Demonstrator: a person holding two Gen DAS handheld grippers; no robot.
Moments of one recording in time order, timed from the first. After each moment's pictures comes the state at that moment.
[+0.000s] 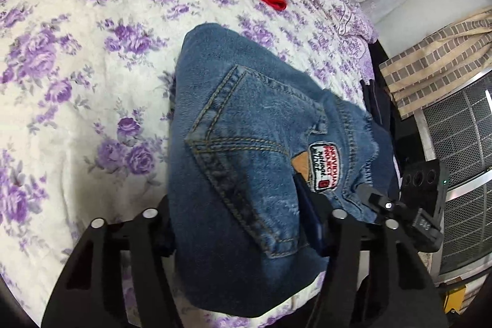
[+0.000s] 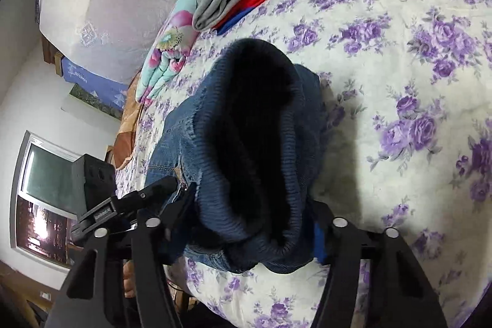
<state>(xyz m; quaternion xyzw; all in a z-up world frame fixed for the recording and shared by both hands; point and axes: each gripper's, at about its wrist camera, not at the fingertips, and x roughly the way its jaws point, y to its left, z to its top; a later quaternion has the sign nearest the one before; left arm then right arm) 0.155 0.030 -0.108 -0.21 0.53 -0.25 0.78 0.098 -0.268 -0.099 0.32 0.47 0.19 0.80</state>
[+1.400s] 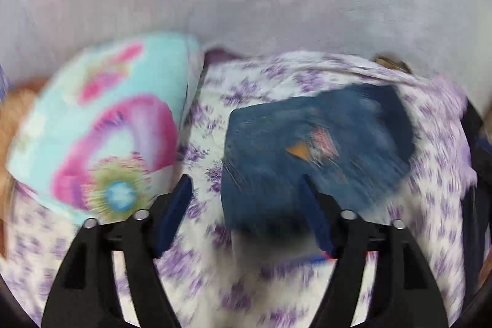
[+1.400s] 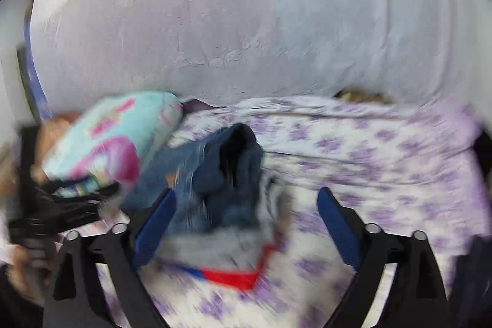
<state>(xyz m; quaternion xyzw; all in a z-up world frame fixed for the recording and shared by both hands) 0.481 -0.023 0.063 0.02 0.38 -0.07 0.92 0.421 -0.240 0.110 -0.02 0.31 0.02 0.95</state>
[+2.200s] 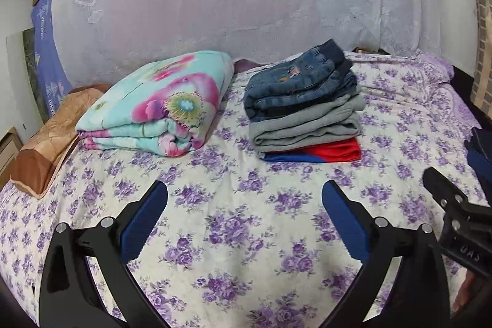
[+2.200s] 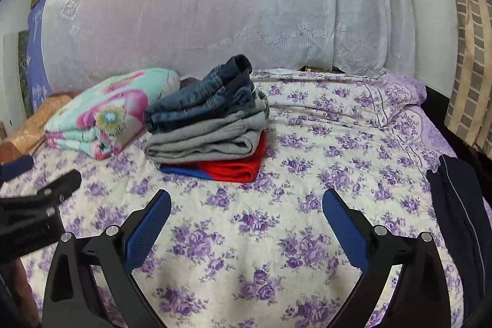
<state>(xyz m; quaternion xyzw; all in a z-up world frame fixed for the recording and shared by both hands) 0.252 -0.025 0.024 0.05 0.29 0.01 0.95 0.238 -0.214 0.010 -0.01 0.26 -0.03 0.96</state>
